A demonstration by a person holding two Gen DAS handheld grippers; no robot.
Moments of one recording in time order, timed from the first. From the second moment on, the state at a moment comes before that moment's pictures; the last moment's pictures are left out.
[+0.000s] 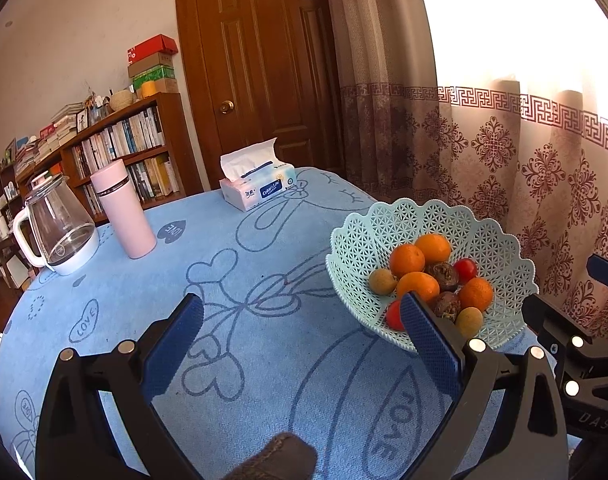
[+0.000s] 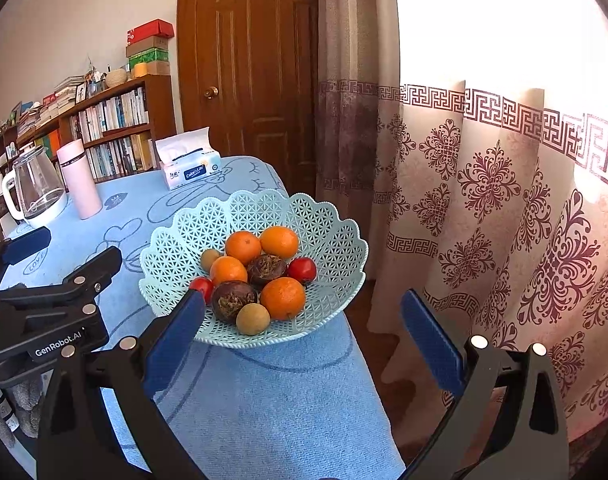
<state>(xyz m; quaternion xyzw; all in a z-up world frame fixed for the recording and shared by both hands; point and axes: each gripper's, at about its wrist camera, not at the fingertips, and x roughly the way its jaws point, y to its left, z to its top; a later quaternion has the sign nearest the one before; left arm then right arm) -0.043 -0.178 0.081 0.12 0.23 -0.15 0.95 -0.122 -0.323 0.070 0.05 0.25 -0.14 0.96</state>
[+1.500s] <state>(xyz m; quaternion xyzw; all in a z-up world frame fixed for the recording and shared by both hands) -0.047 -0.179 0.081 0.13 0.23 -0.16 0.95 -0.119 -0.321 0.067 0.05 0.26 -0.13 0.95</state>
